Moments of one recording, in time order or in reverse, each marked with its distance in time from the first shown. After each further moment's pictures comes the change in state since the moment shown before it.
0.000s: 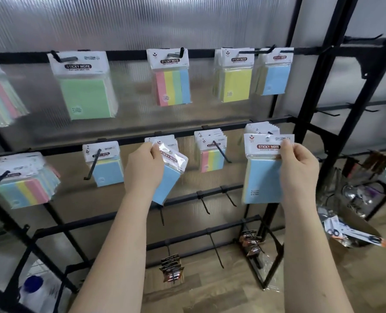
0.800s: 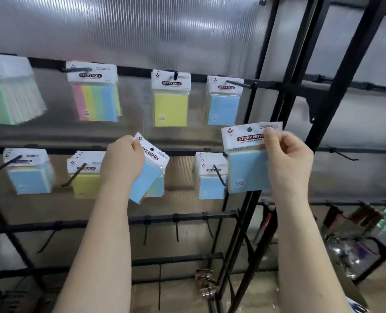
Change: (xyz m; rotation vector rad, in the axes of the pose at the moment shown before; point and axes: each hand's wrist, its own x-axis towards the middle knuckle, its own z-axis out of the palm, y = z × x) left_hand 0.016 0.151 0.117 0.136 0.161 -0.121; right_hand 0.201 0.009 -0.087 0.183 -0.248 -0.313
